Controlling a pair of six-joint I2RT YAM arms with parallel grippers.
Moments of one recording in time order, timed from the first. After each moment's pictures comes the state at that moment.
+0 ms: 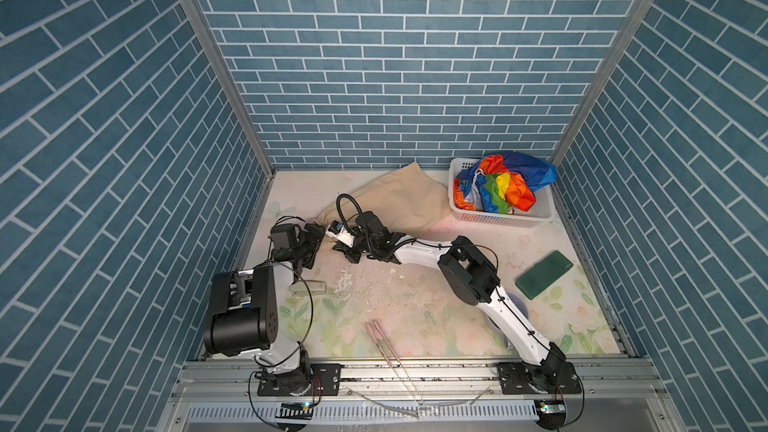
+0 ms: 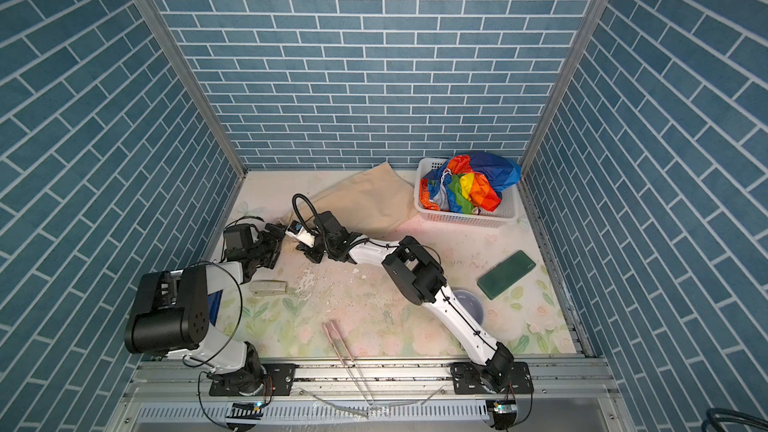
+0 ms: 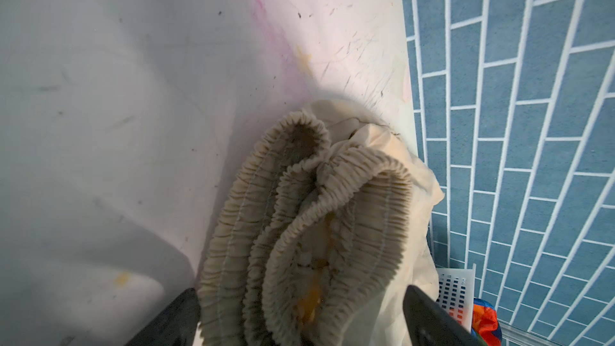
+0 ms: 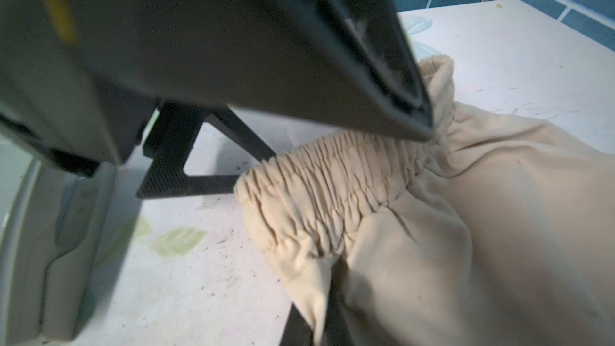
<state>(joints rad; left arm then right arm) 0.15 1.57 0.57 0.33 0.34 -1.08 0.97 2.55 1.91 0.14 -0.42 -0.21</state>
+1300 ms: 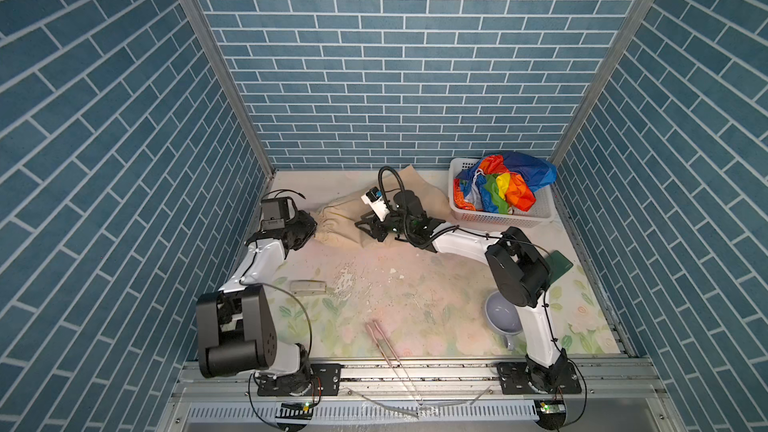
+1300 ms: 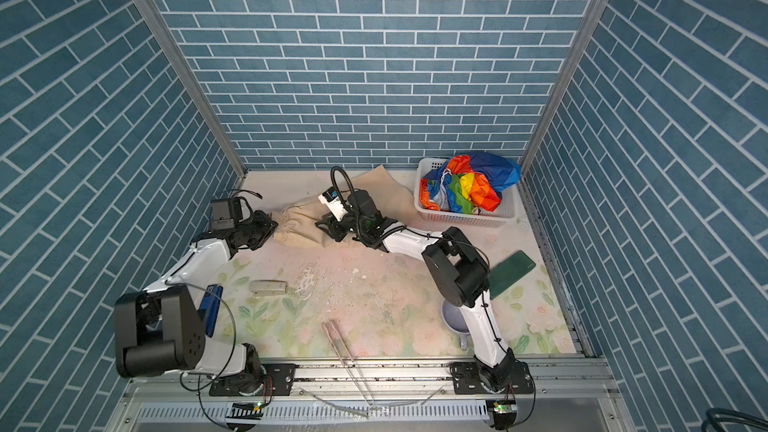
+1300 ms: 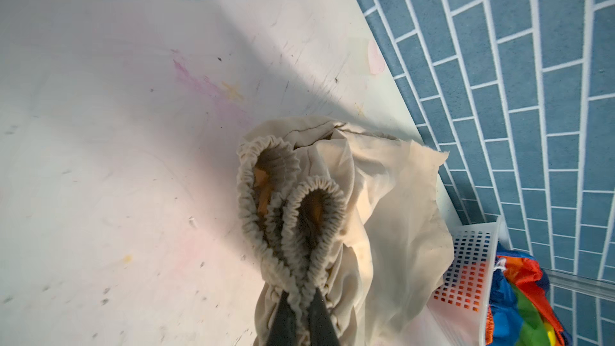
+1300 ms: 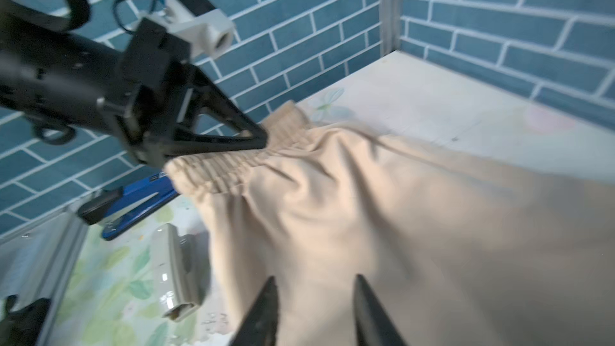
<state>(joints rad) 0.16 1.40 0.92 -0.32 0.31 -0.75 0.83 2.10 1.52 0.22 -0.43 0.09</state>
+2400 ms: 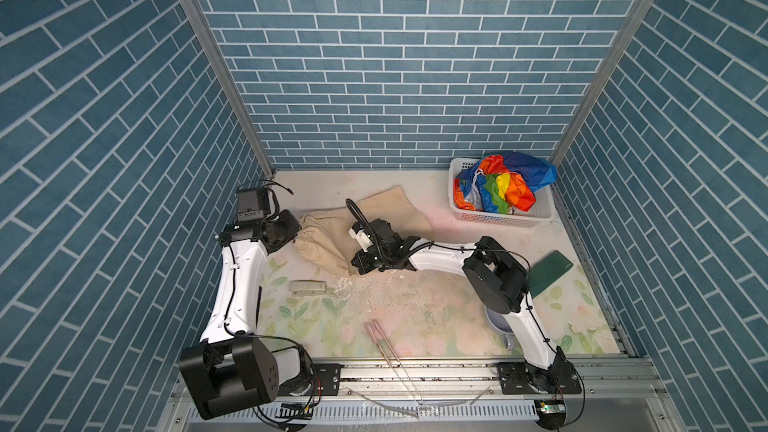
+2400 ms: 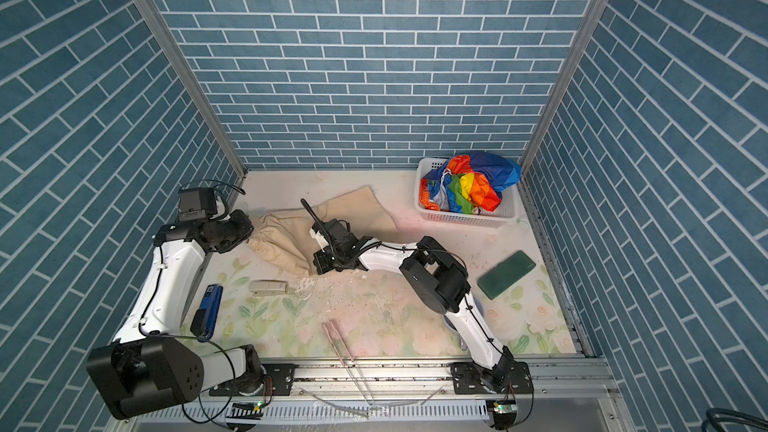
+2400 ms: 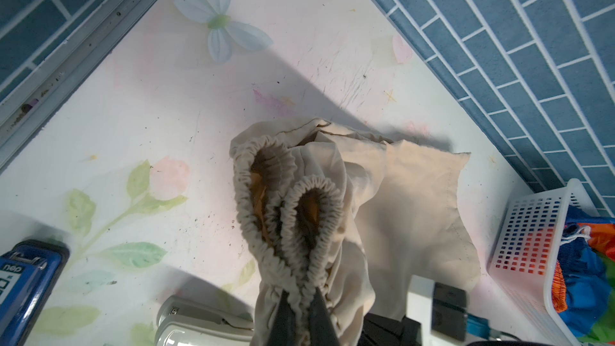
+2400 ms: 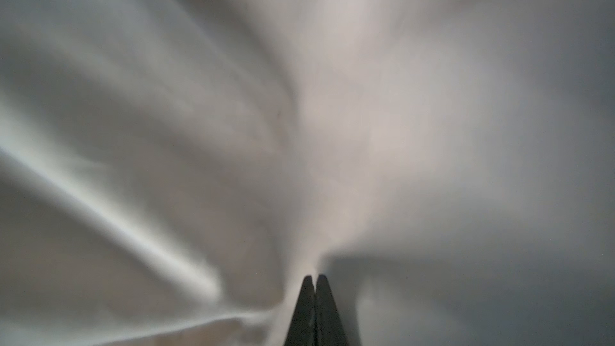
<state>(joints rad) 0.22 1.25 1.15 -0.81 0.21 -0.50 0.99 2.23 1.59 -0.10 -0.29 0.42</state>
